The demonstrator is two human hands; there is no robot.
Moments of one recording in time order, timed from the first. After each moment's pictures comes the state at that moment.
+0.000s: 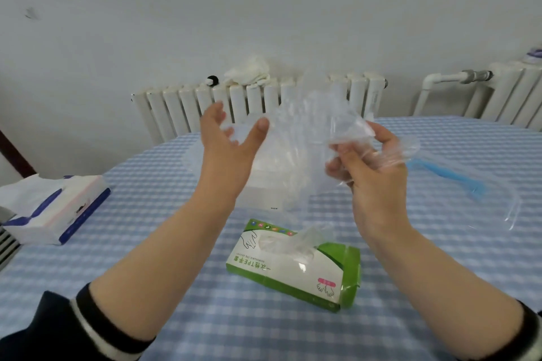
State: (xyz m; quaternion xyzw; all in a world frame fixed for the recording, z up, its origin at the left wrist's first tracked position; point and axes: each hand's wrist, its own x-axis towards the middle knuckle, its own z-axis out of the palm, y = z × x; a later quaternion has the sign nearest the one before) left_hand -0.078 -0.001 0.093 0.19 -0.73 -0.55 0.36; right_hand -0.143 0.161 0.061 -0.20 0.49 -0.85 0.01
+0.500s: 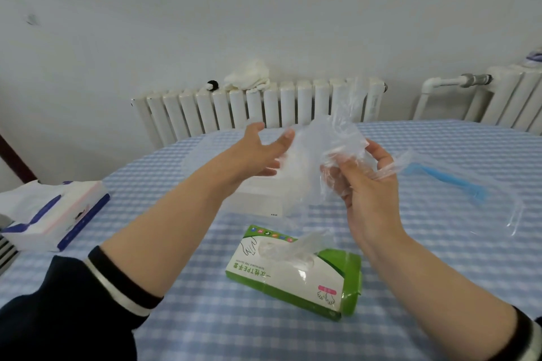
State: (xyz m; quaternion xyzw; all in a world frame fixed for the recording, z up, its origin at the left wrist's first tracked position) left_hand -0.110 -0.014 0.107 0.18 -0.82 -0.54 0.06; right_hand -0.151 0.155 0.053 -0.11 0.44 -0.89 0.06
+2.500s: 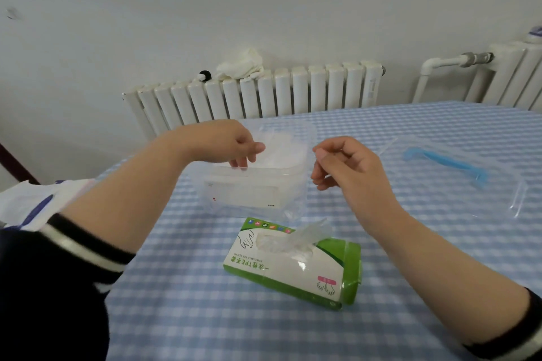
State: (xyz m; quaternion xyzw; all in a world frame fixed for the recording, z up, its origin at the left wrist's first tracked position) left_hand -0.120 -0.063 0.127 0.08 -0.98 -0.13 -0.11; right_hand -0.157 0.164 0.052 -0.28 0.62 -0.73 0.08
